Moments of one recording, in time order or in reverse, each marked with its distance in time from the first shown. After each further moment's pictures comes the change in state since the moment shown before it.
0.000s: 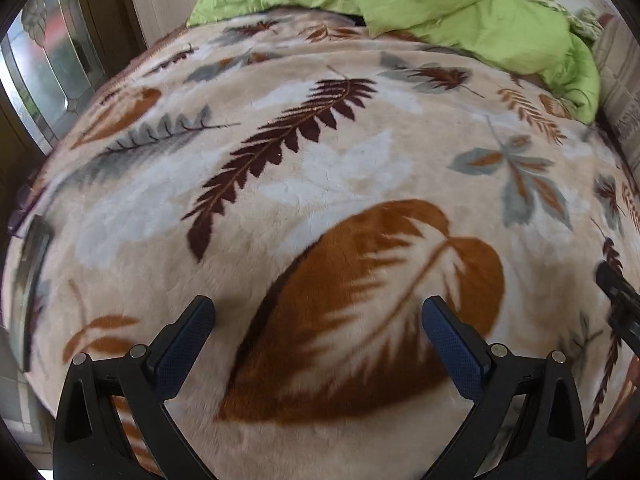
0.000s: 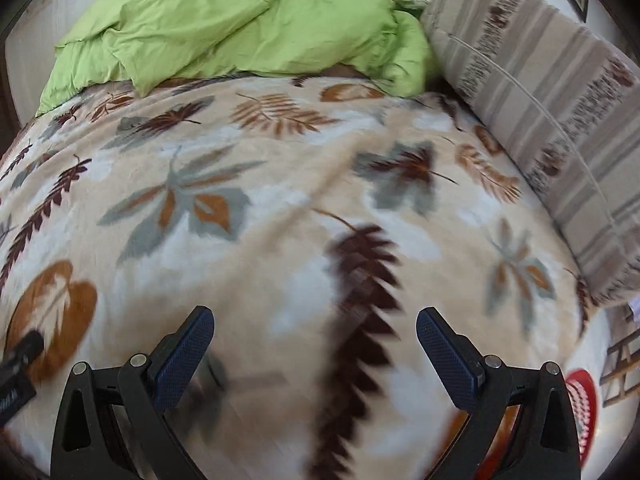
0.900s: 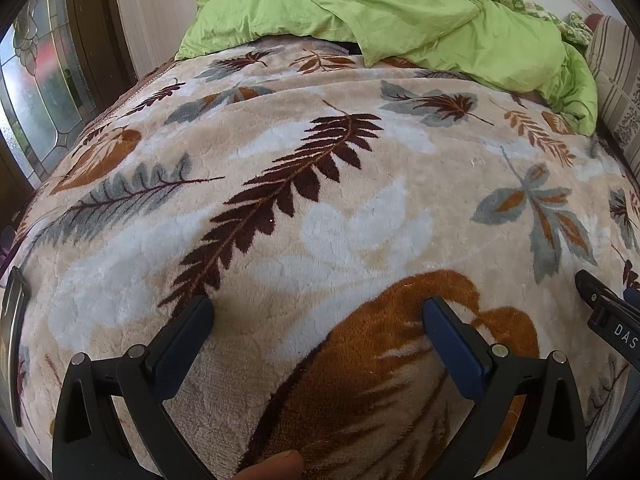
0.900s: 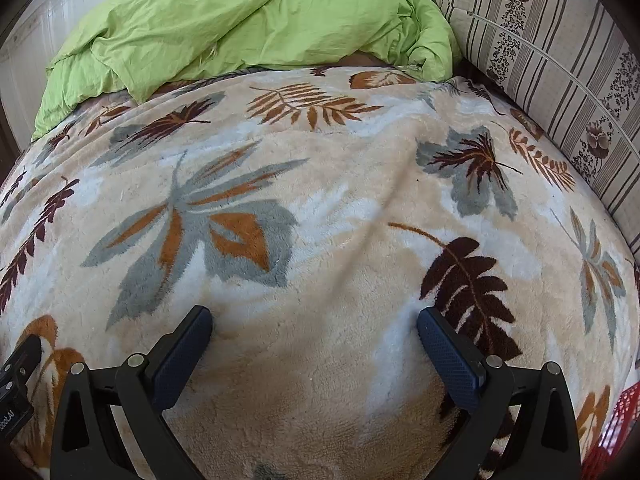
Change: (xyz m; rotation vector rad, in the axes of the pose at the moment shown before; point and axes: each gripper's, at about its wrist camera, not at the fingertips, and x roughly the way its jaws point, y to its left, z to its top) left arm 0.023 -0.003 0.026 0.057 -0.142 -0.001; right arm 0.038 0.014 0.003 0.087 -0.030 0.090
